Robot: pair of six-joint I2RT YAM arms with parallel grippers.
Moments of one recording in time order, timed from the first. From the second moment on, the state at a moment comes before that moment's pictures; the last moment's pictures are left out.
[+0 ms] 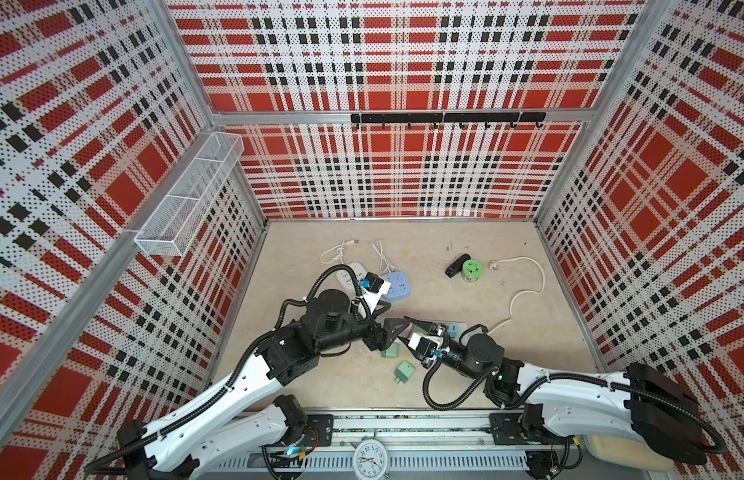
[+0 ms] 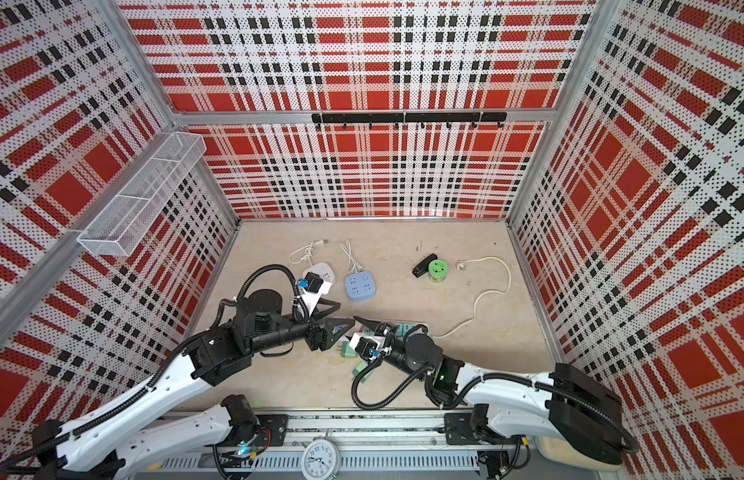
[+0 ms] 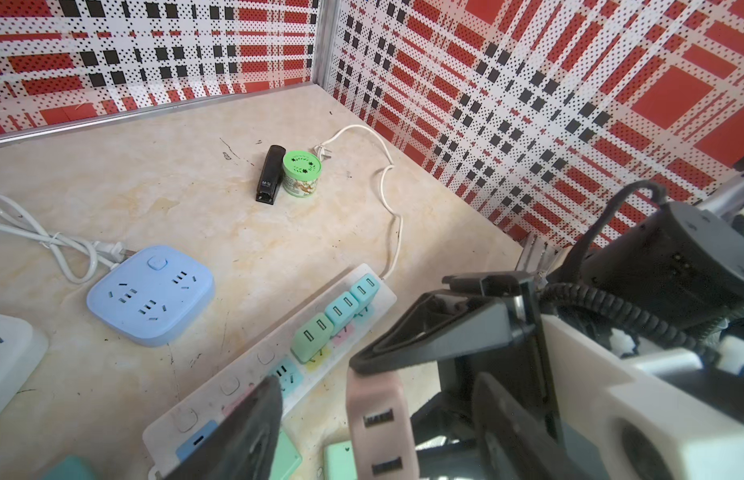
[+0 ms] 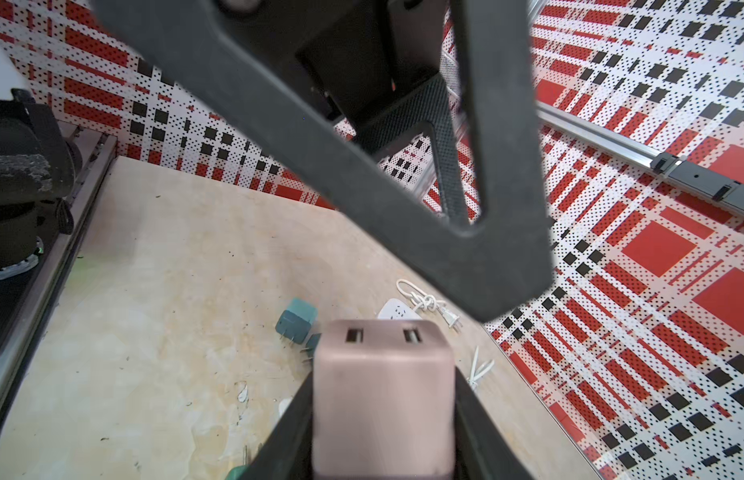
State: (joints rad) left arm -0.86 0.88 0.86 -0.36 0.20 -0.26; right arm 1.12 1.11 0.38 0.76 0.08 -0.52
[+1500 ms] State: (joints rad) left arm -0.83 1.01 0.90 -0.35 0.20 -0.16; right arm 1.10 1.07 0.30 0.89 0.28 -0.43
